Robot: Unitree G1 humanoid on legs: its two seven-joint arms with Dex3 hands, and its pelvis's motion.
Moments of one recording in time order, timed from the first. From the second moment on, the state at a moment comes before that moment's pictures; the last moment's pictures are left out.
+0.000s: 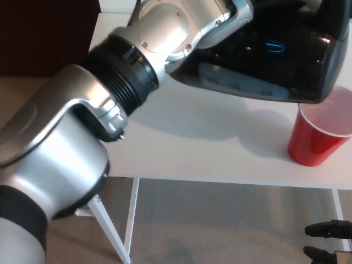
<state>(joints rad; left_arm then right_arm) -1.36 0.18 -0.76 0.77 1.03 -0.25 0.62 -0.32 -0.38 -0.05 1.28 -0.08 -0.18 0.19</state>
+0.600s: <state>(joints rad) -1.22 -0.03 -0.31 0.67 0.78 -0.17 0.46 -0.32 -0.37 -0.05 1.28 -0.08 -0.18 0.19</state>
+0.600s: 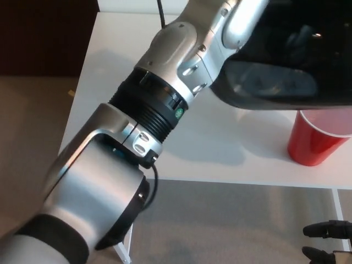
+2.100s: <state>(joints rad) -0.89 -0.08 0.44 0.78 0.10 0.09 0.24 -0.34 -0.37 -0.01 1.28 -0.10 -0.18 0.19</state>
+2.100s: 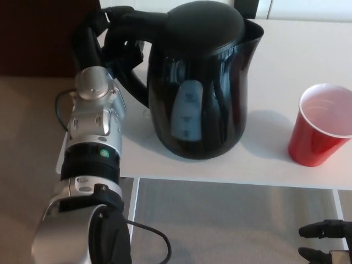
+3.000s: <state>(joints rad) -0.84 0.24 -0.02 0.65 0.09 0.11 -0.14 -0.36 -0.37 -0.01 1.28 -0.12 -0.18 0.19</state>
